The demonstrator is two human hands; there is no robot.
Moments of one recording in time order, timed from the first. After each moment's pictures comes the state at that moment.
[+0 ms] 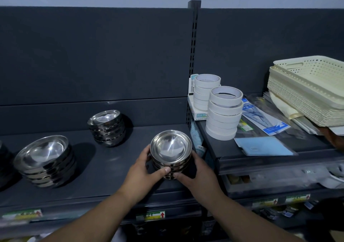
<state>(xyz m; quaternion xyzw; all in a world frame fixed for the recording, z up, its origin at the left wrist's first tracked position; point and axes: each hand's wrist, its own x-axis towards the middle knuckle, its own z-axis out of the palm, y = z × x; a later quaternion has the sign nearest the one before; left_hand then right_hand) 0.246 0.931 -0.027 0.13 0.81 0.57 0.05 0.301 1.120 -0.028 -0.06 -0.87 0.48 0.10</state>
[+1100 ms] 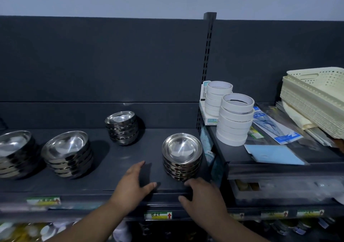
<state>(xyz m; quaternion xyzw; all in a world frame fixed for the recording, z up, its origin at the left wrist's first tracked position) 0.271 0.886 -0.027 0.06 0.93 0.35 0.02 0.331 1.094 -0.023 -0.02 -0.98 0.19 0.02</state>
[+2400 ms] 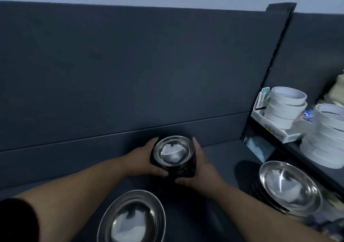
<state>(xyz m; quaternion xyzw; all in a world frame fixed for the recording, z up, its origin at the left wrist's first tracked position) -0.014 0.721 0.031 0.29 0.89 0.28 0.22 0.105 0.906 0.005 -0.10 -0.90 0.42 0.03</state>
